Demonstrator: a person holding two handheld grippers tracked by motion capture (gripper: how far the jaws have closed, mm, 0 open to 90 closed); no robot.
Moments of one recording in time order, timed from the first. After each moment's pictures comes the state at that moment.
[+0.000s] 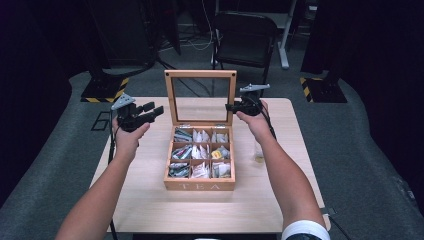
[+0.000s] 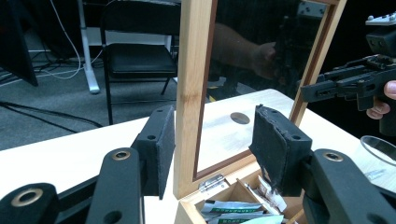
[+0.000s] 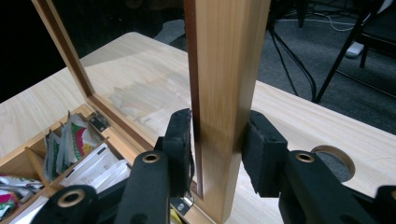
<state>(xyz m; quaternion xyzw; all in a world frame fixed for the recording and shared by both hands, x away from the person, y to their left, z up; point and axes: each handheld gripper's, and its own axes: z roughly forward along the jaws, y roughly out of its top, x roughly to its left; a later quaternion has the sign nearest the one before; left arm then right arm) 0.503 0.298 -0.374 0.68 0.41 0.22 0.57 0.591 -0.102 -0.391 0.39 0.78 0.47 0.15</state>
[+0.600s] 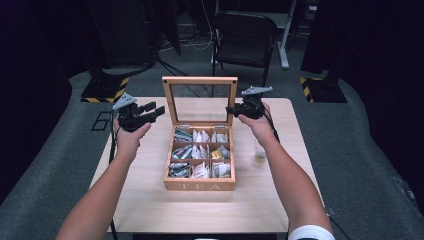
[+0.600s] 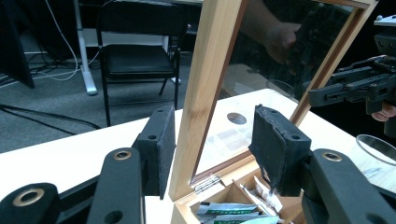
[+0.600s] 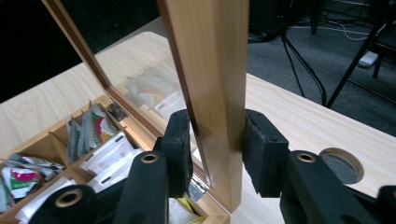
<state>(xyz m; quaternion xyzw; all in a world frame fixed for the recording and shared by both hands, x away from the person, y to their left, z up) 0.502 0.293 -0.372 0.68 0.40 0.22 0.57 0.578 -0.107 -0.390 0.36 0.78 0.49 0.15</state>
